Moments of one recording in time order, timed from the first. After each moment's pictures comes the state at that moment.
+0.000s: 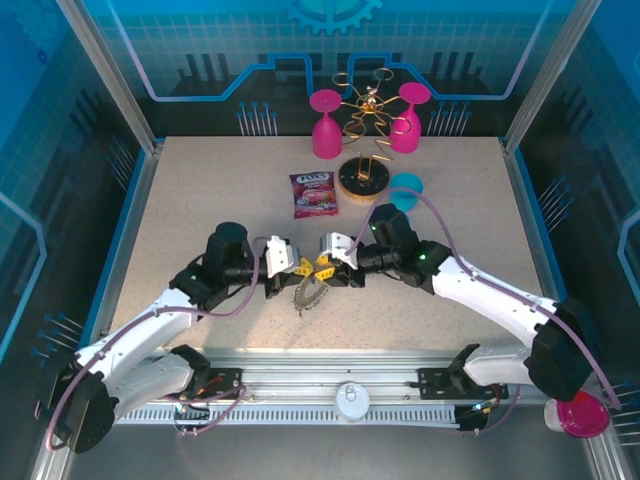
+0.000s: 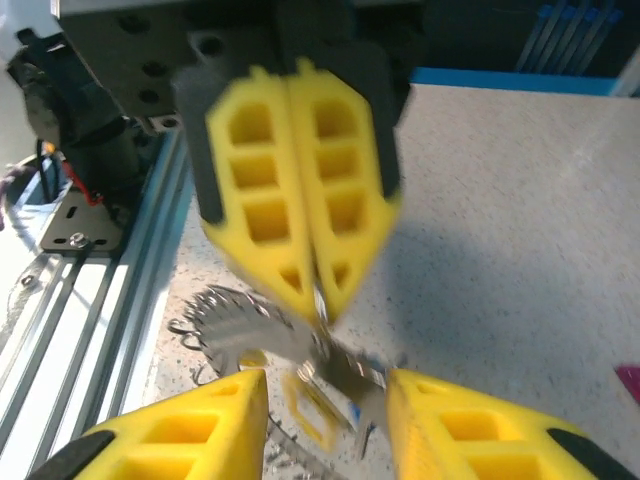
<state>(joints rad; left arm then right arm) -0.50 0.97 0.59 -0.03 0.73 0.42 0.69 1.22 0.80 -0.13 -0.66 -0.47</state>
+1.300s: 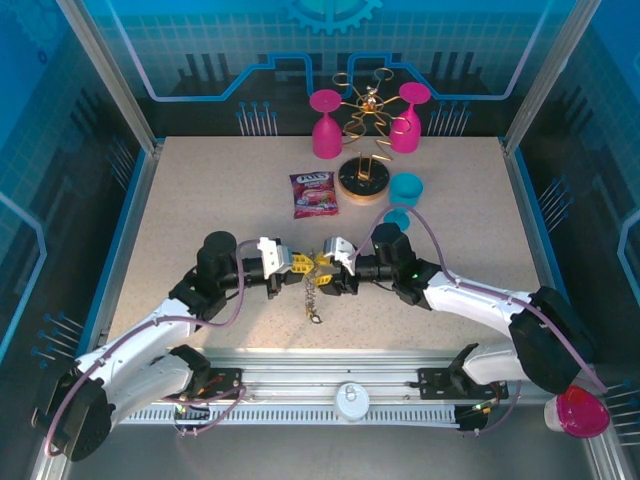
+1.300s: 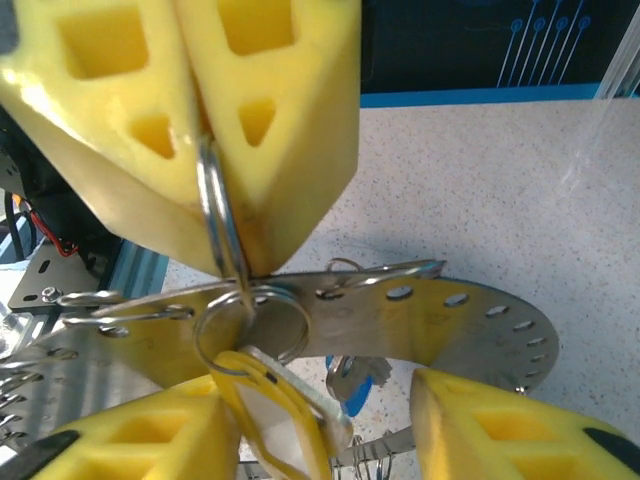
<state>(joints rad) -0.50 0.94 0.50 0.24 0.77 0.26 0.73 1.33 0.66 0.29 -0.65 -0.27</state>
